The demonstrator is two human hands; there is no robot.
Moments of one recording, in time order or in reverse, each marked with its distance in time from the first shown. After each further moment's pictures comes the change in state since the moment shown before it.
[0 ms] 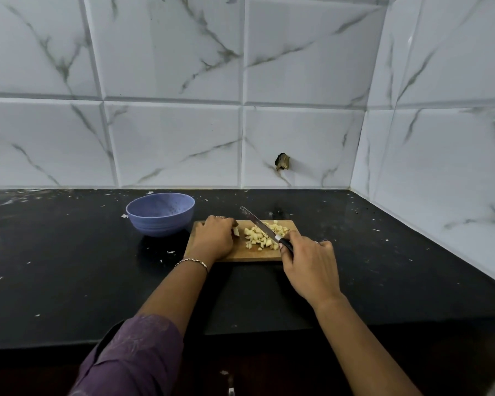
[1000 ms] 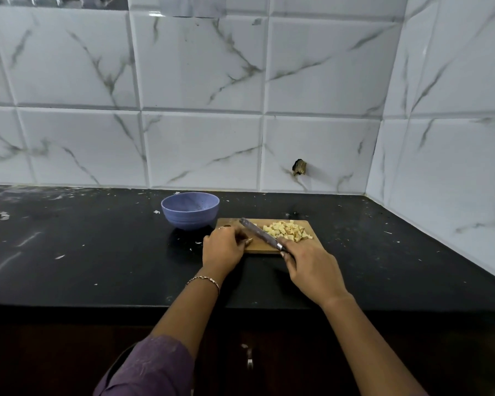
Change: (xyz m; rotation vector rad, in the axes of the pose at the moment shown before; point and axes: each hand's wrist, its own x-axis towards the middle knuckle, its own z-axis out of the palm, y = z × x) left_hand -0.073 -0.008 -0.002 -0.344 0.278 -0.144; right_hand -0.026 -0.020 -0.019 0.068 -0.119 -0.172
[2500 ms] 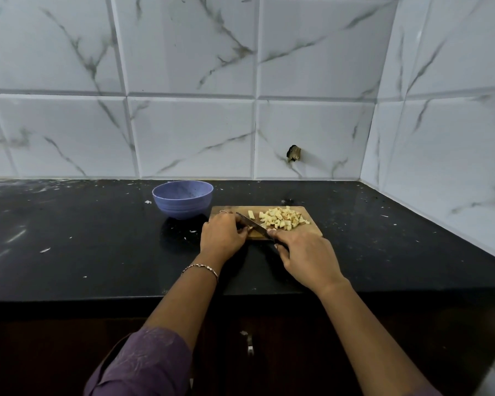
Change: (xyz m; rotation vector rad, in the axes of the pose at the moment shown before) left_hand 0.002 0.005 0.002 0.087 -0.010 0.074; right_hand -0.002 -0.009 0.005 -0.069 0.044 -0.023
